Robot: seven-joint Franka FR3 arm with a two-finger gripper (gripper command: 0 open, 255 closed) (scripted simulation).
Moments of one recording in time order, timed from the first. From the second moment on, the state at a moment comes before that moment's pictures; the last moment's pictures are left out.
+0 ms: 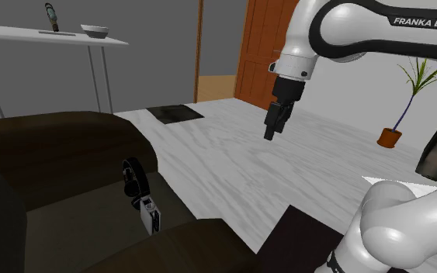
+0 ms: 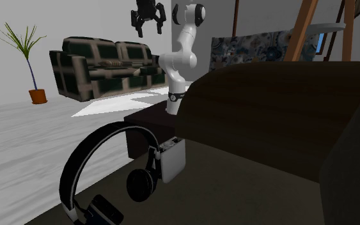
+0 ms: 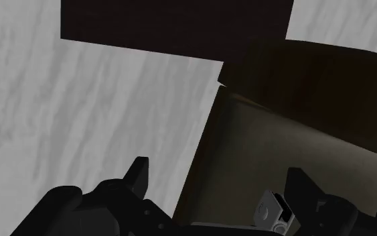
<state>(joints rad) -0.02 -0.75 0.04 -2.32 0.12 1.59 -0.07</state>
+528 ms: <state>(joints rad) 0.00 -0.63 0.13 -2.37 0.16 1.76 0.03</state>
